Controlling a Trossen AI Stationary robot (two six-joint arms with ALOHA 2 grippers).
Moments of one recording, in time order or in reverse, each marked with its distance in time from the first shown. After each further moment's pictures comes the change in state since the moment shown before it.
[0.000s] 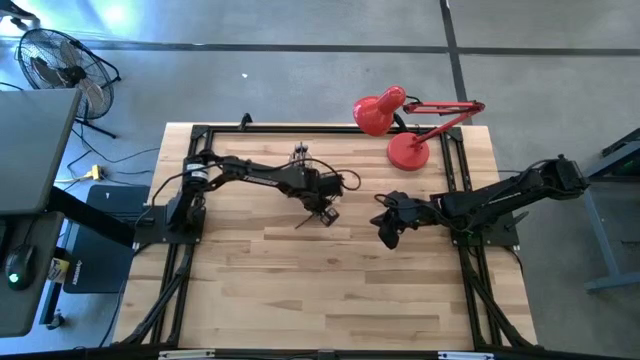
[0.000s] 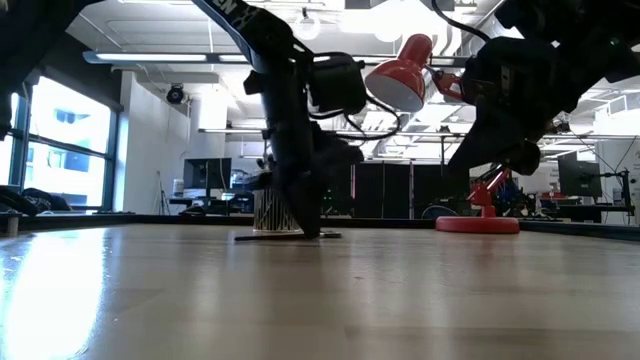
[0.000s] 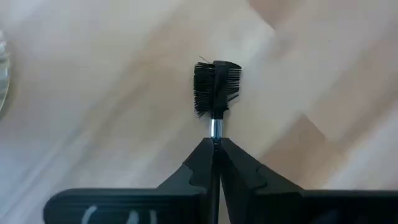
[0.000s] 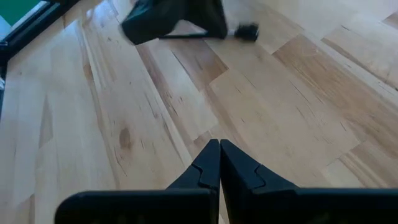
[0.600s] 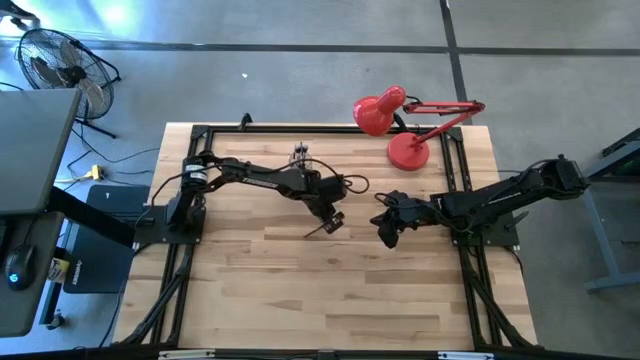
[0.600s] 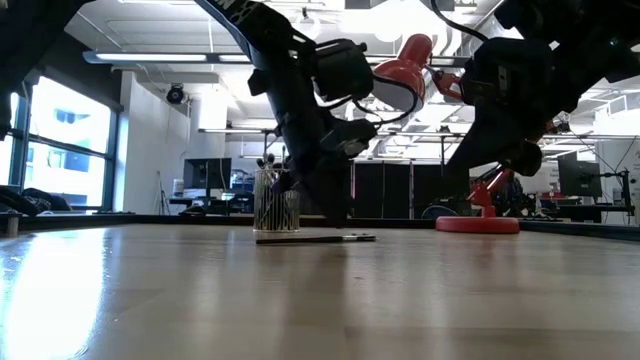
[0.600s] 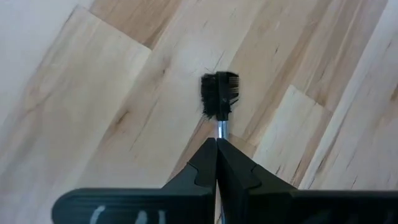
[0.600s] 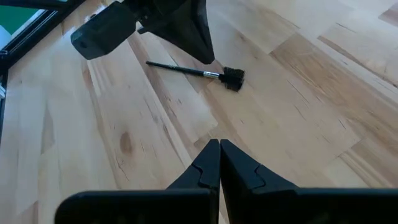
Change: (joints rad) left arm -0.014 -0.010 0.000 0.133 0.149 0.186; right arm 0.000 0.000 0.000 0.002 0.007 0.034
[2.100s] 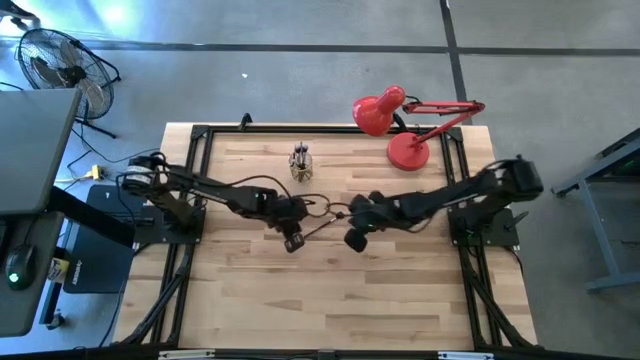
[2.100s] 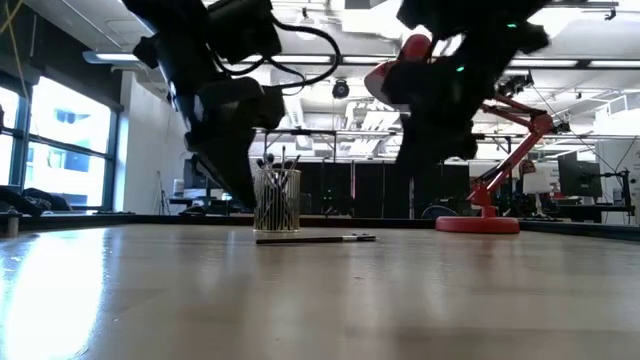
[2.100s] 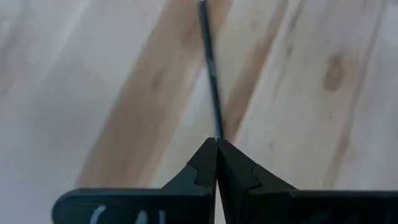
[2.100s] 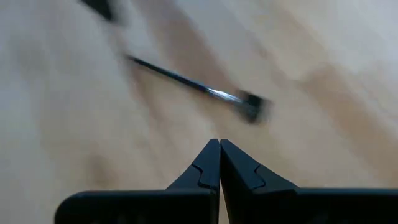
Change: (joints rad) left arm -0.164 -0.421 -0.522 0.187 -0.094 -0.056; right arm -0.016 0.423 0.427 -0.233 0.033 -0.112
